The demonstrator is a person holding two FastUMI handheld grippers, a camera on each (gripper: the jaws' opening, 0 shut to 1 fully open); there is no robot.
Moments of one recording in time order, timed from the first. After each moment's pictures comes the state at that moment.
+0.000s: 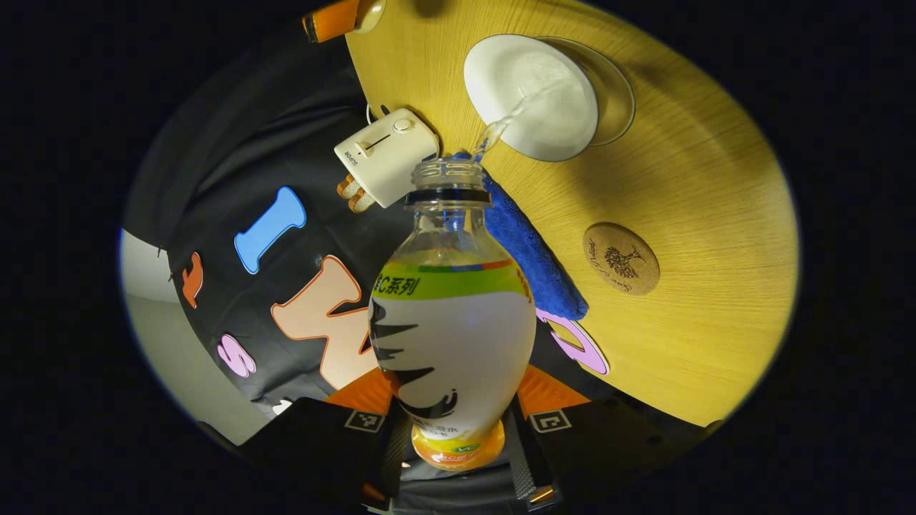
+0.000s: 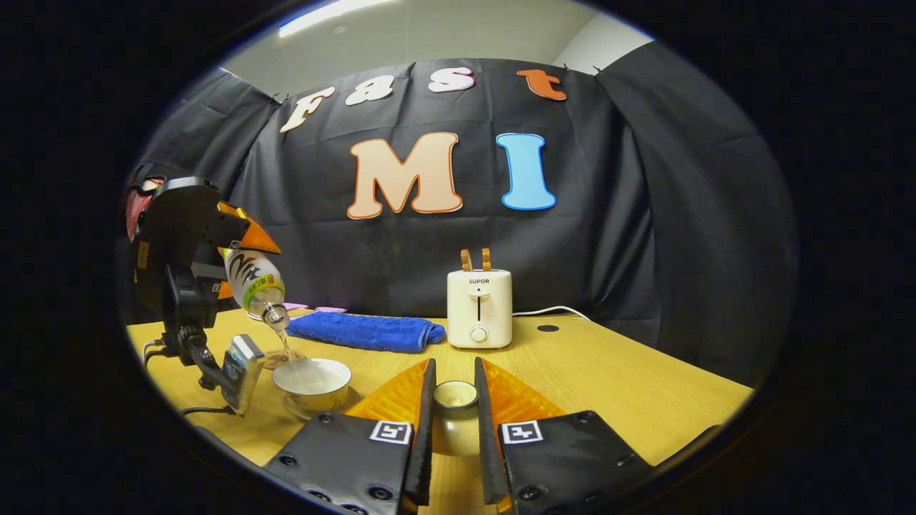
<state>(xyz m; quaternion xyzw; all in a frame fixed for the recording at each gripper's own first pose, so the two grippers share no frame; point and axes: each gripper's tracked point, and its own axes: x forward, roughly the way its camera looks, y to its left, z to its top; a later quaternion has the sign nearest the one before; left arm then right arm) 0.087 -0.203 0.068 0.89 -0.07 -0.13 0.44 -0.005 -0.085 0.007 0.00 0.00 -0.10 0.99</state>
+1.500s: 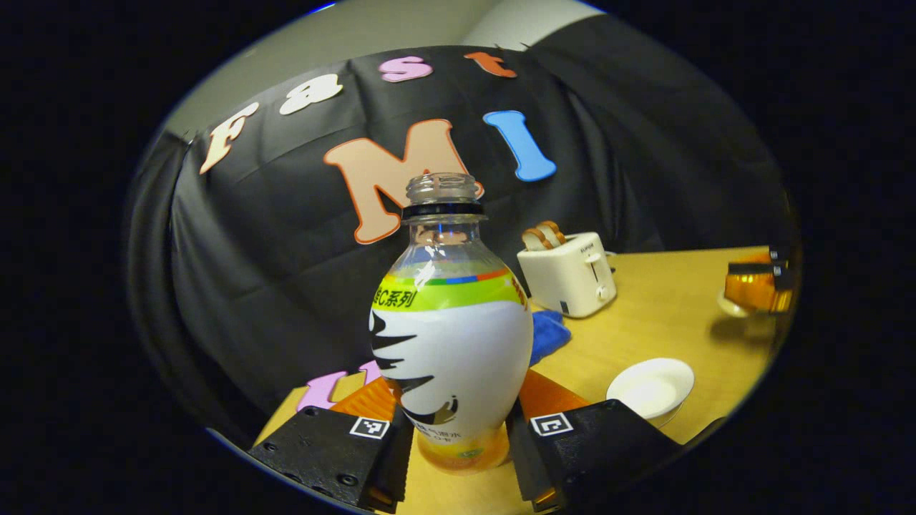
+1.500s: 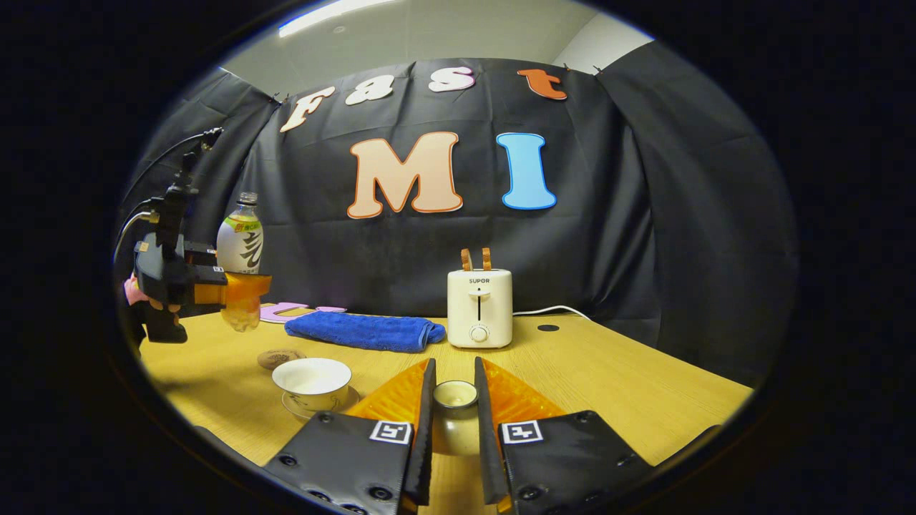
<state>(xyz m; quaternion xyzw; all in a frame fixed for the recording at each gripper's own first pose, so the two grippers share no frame) 0.088 -0.206 0.066 0.13 -0.01 -0.29 0.95 -0.005 -0.085 0.008 0.00 0.00 -0.10 1.00</state>
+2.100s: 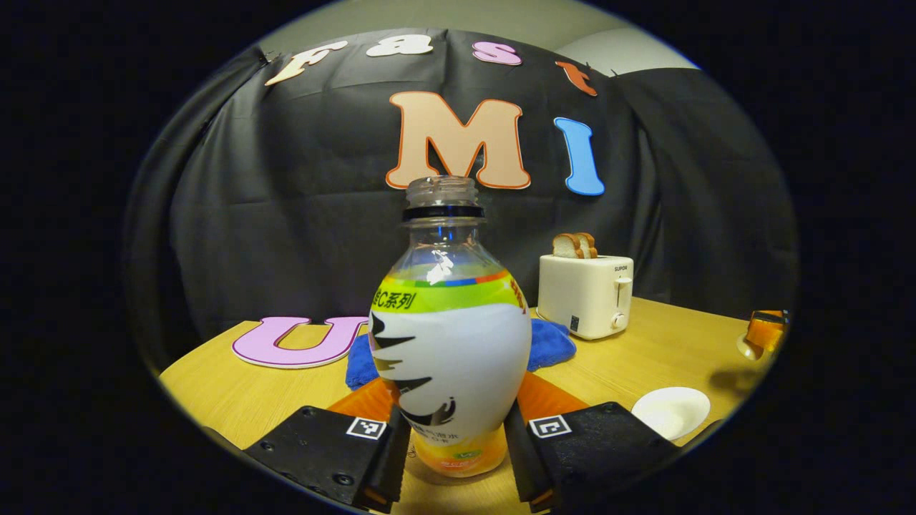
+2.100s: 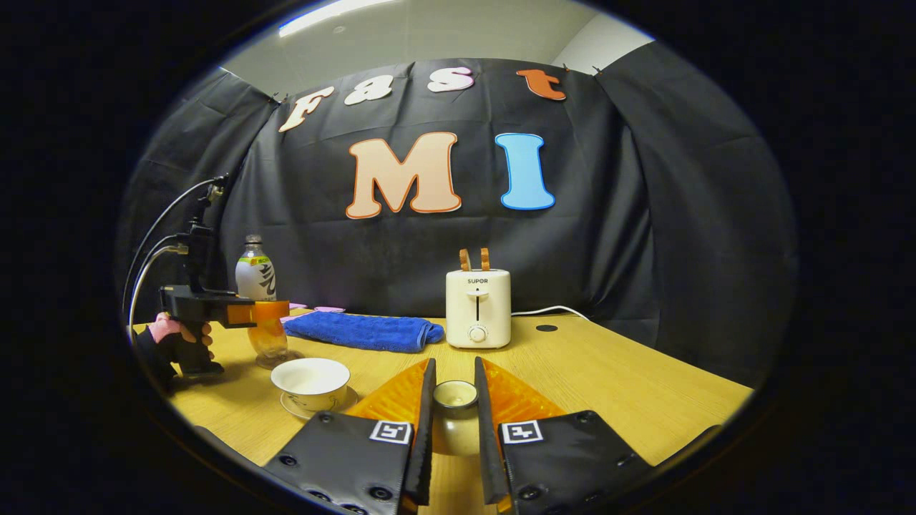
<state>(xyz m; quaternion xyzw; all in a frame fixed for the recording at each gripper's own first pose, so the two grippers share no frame) 0.143 -0.210 0.005 0.01 0.04 -0.26 0.96 -0.005 -0.085 0.009 0.00 0.00 -0.10 0.99</state>
